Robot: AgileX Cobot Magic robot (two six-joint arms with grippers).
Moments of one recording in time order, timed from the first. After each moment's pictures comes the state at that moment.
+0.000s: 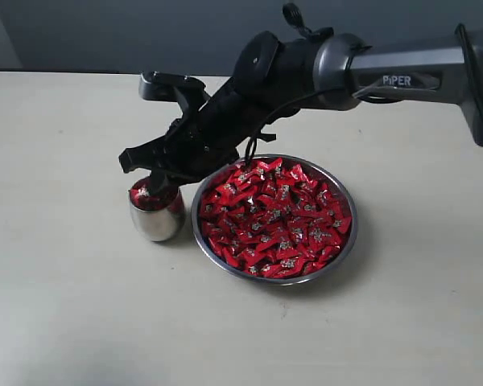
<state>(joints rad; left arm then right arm) 0.15 0.00 0.00 0.04 0.29 -0.02 0.81 2.14 -1.56 0.81 0.71 -0.47</state>
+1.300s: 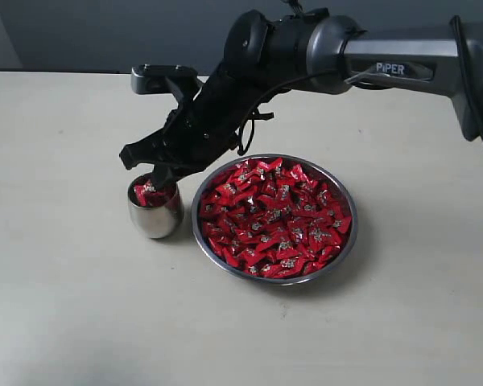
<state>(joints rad) 0.15 0.00 0.00 0.04 0.29 -0.02 0.81 2.16 -1.67 0.64 0.82 -0.39</state>
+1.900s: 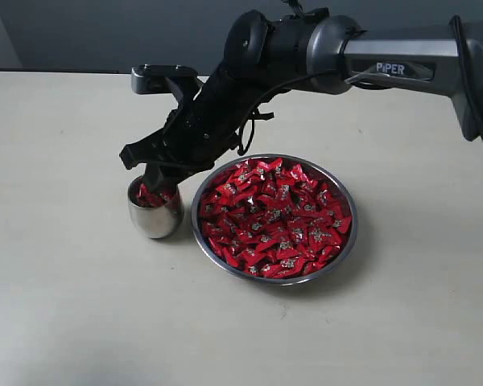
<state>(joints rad) 0.15 0.00 0.00 0.04 0.29 -0.02 0.81 2.16 -1.67 0.64 0.82 -0.39</state>
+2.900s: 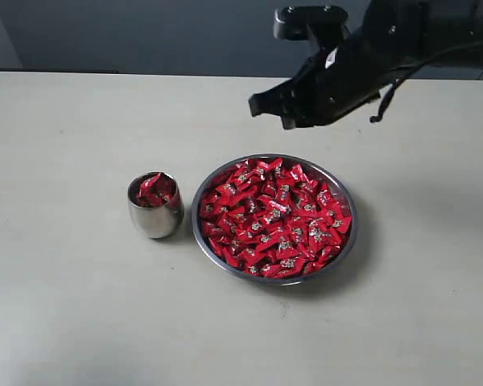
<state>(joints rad) 0.15 0.00 0.00 0.04 0.29 -0.02 0.60 1.80 -1.26 0.20 0.48 -0.03</state>
